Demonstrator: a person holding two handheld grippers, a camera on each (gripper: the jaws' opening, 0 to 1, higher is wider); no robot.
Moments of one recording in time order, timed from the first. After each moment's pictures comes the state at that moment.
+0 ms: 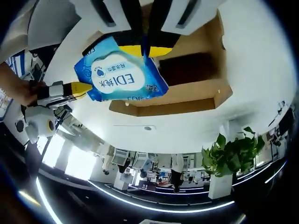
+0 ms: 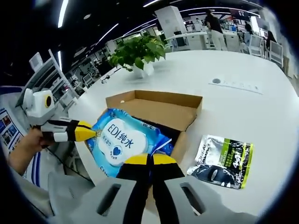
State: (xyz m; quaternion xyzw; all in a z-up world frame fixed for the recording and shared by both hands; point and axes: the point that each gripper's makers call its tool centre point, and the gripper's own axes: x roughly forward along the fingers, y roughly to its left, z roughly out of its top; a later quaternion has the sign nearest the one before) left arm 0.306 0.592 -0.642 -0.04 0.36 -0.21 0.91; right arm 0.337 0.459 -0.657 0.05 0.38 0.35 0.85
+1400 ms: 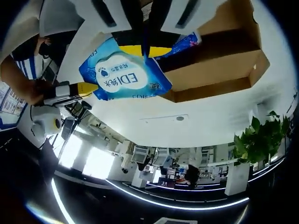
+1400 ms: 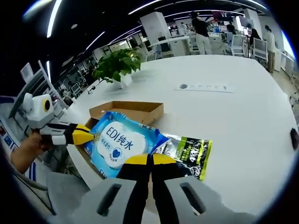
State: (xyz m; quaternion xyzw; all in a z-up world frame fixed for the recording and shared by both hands) left arm 0.341 0.488 -0.631 -0.03 0.34 -0.29 0.89; right arm 0.353 0.350 -0.638 0.07 0.37 0.29 0.88
